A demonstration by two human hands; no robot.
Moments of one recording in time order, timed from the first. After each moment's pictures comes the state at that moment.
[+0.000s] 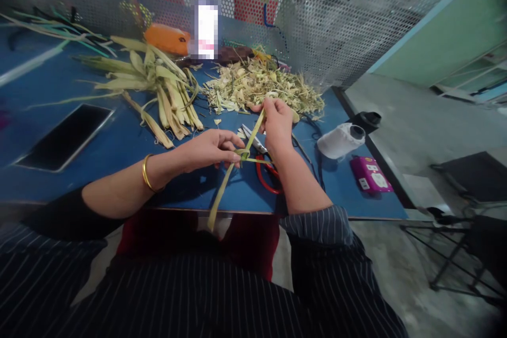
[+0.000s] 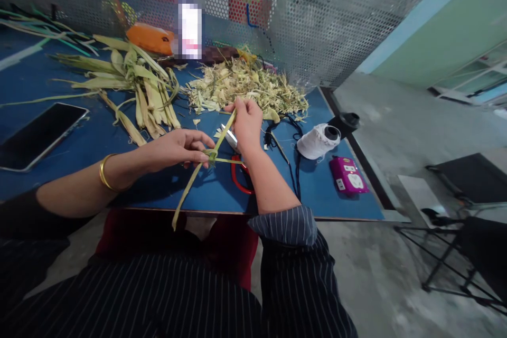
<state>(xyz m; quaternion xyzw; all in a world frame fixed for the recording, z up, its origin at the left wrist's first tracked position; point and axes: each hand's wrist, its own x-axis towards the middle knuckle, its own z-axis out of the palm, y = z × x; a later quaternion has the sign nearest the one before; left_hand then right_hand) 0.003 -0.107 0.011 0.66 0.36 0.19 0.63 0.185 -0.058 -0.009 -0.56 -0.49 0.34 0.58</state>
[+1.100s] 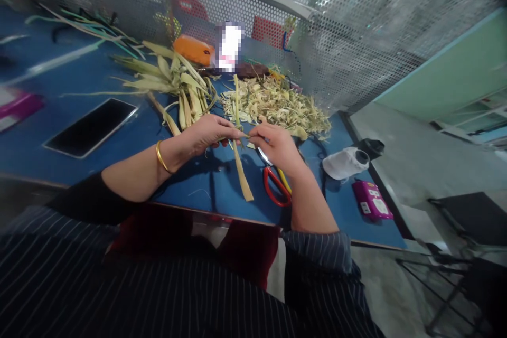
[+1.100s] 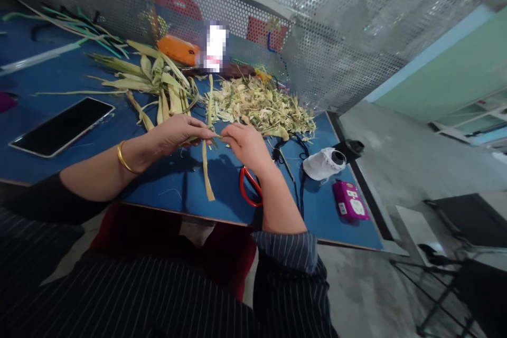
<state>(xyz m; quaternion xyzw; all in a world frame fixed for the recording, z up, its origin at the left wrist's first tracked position) -0.019 -0.076 0.013 0.58 0.47 0.32 0.58 0.191 -0.086 0.019 -0.39 -0.87 0.11 0.27</state>
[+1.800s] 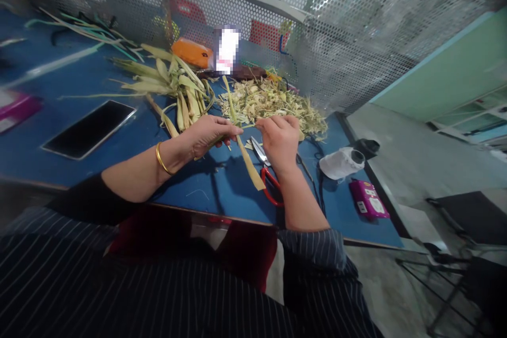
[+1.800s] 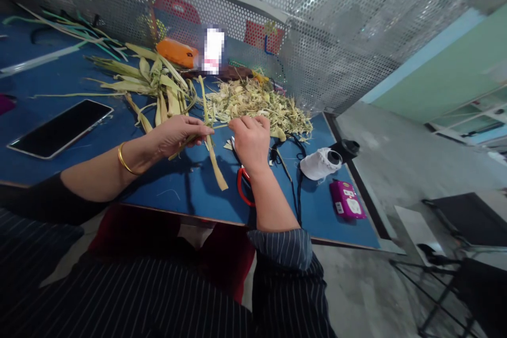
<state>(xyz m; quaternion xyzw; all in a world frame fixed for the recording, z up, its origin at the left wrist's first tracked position) -0.010 -0.076 0.012 0.50 0.44 0.41 0.62 0.189 -0.079 0.006 -0.46 -0.79 -0.22 0.33</state>
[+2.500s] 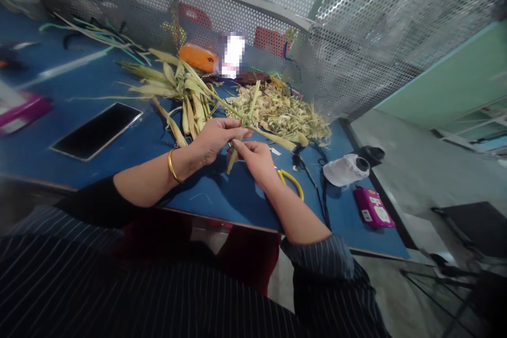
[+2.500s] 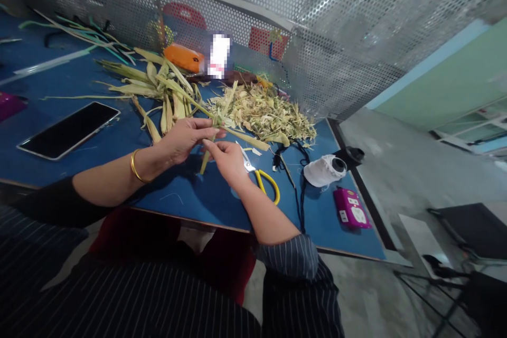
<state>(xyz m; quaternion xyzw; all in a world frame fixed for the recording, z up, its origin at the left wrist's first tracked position) 0.002 -0.082 0.005 0.47 0.38 0.49 0.63 0.137 -0.100 -0.022 -0.48 -0.61 0.47 0.42</state>
